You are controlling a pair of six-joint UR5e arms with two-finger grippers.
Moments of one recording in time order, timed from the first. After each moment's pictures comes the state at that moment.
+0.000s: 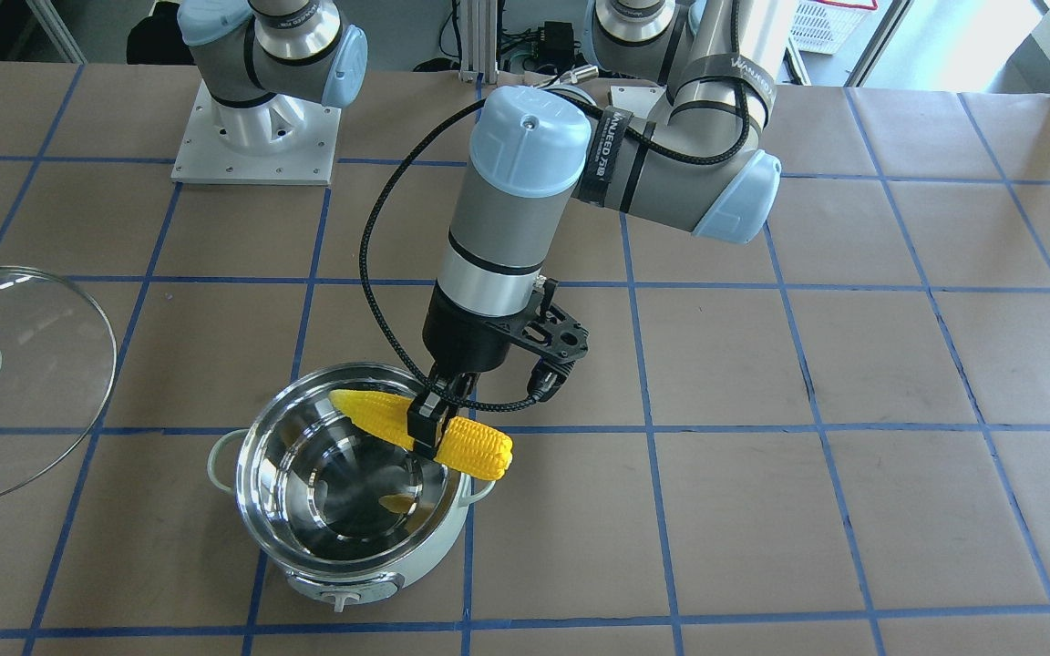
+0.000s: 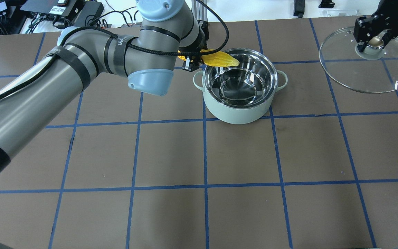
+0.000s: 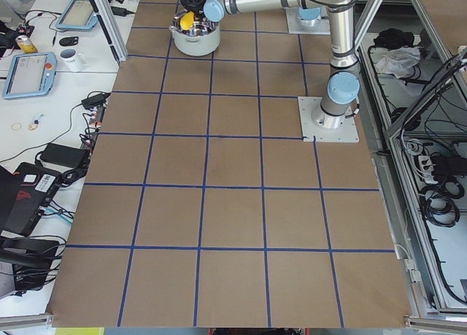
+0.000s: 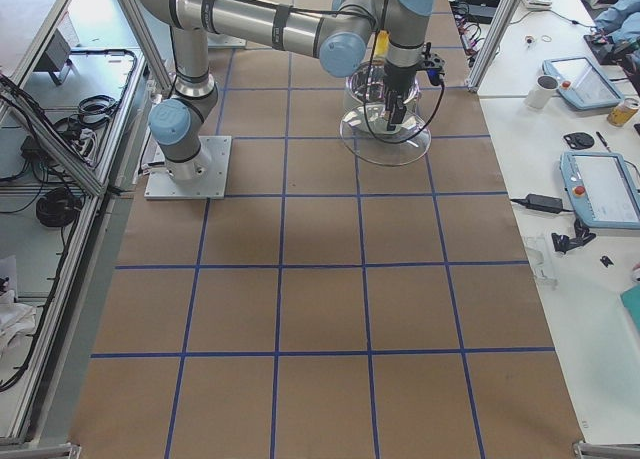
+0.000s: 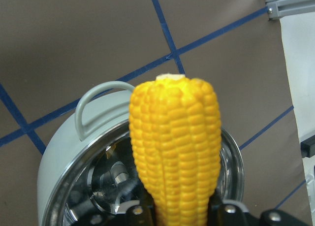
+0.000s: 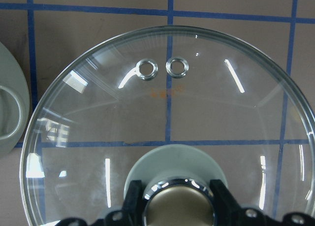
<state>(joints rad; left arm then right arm) -1.92 -1.99 -1.51 -0.76 1.45 -1.52 1.27 -1.34 1.39 -1.67 -1.67 -0.33</state>
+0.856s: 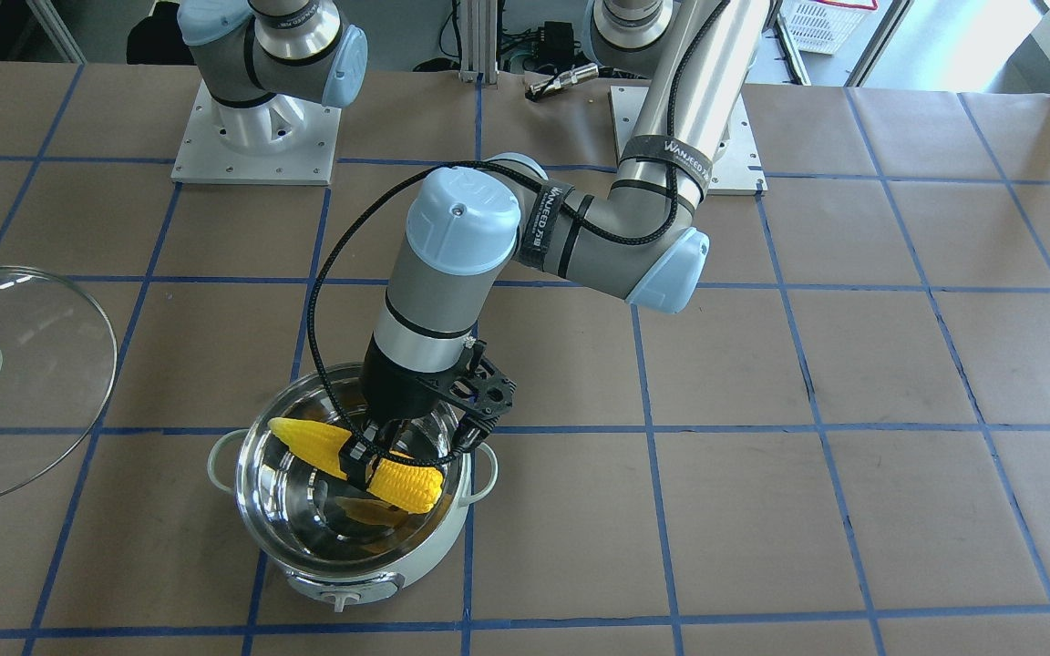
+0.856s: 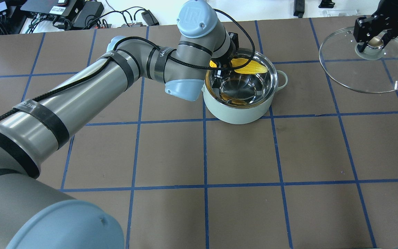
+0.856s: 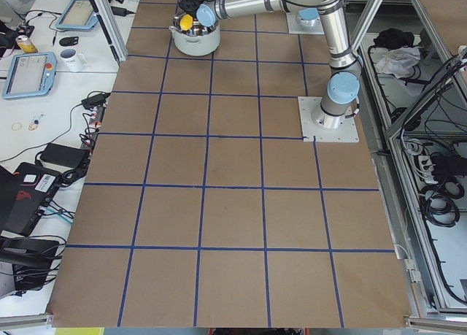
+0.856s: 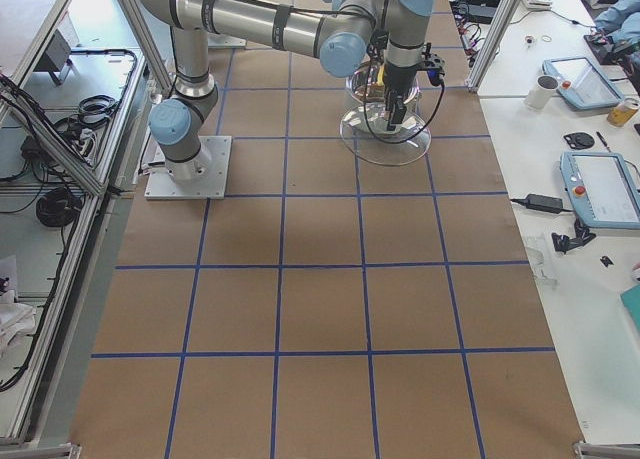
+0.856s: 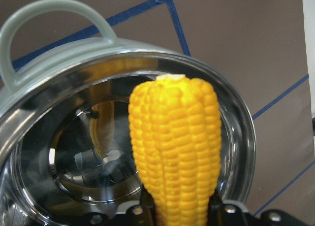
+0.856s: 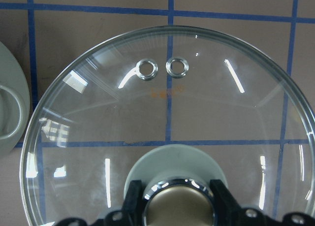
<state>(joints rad) -1.97 -2.14 -1.43 -0.69 1.40 -1.57 1.27 -1.34 1.39 -1.67 -1.67 -0.33</state>
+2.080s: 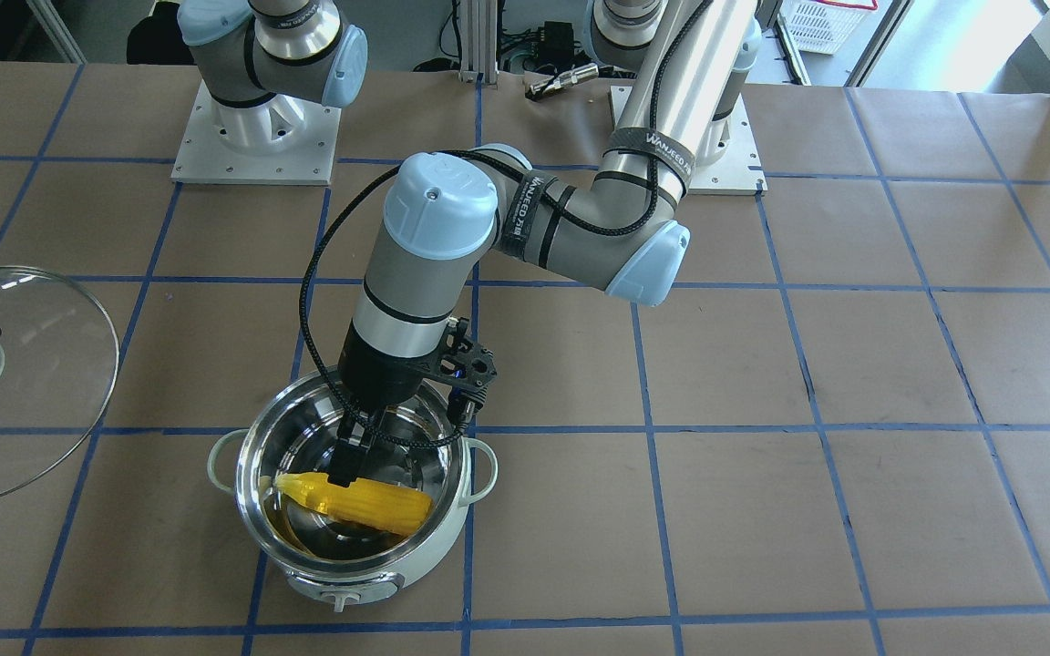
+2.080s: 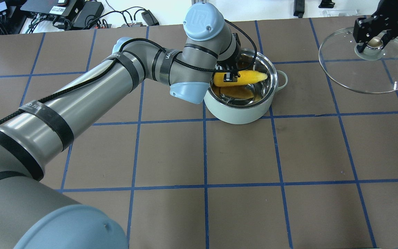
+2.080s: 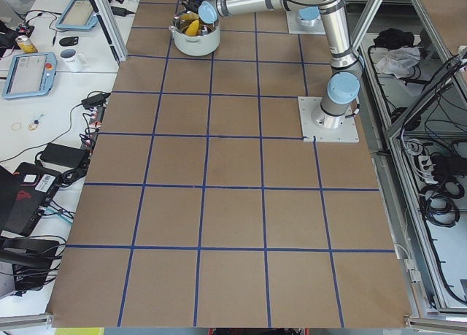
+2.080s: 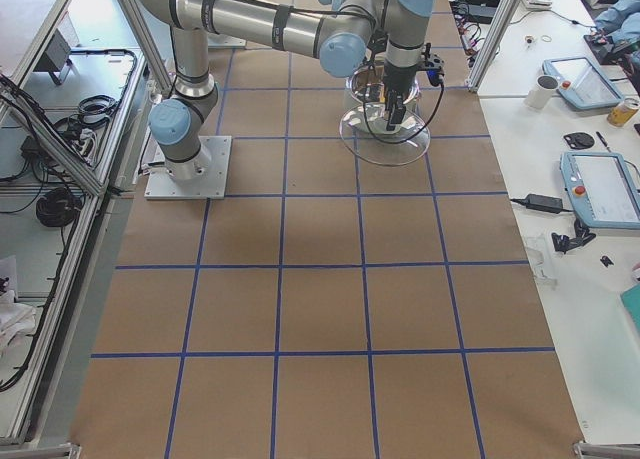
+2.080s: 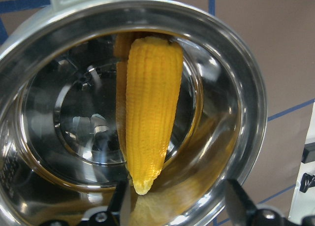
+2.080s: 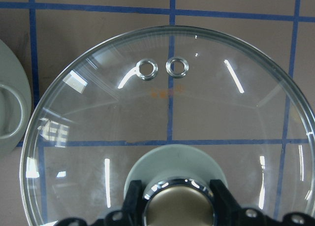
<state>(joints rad) -2.00 -2.13 -1.42 -0.69 1.40 -1.87 1.27 -1.34 1.39 -1.66 -1.67 -0.33</state>
